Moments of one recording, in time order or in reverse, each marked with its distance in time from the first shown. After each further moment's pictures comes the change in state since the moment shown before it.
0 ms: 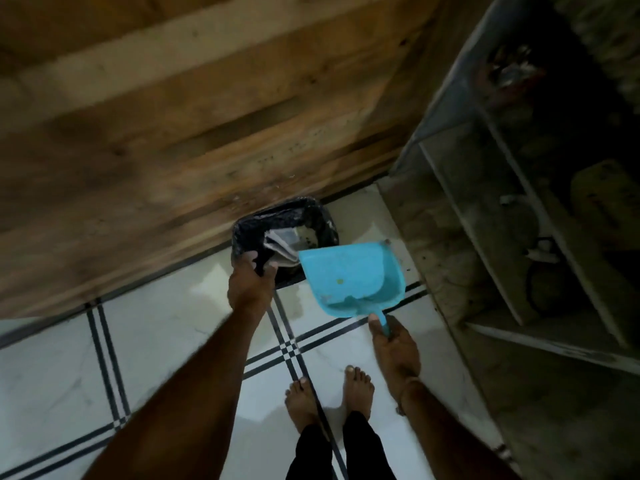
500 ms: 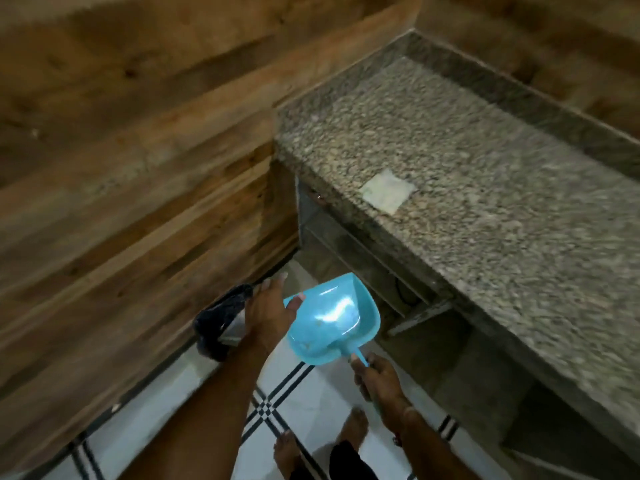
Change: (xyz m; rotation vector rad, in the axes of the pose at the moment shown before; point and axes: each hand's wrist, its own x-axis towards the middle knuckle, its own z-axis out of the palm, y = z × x) left_hand -0.272 0.212 -0.102 0.430 -0.195 0.793; right_hand -0.209 -0.065 -0.243 0.488 -0.088 0.152
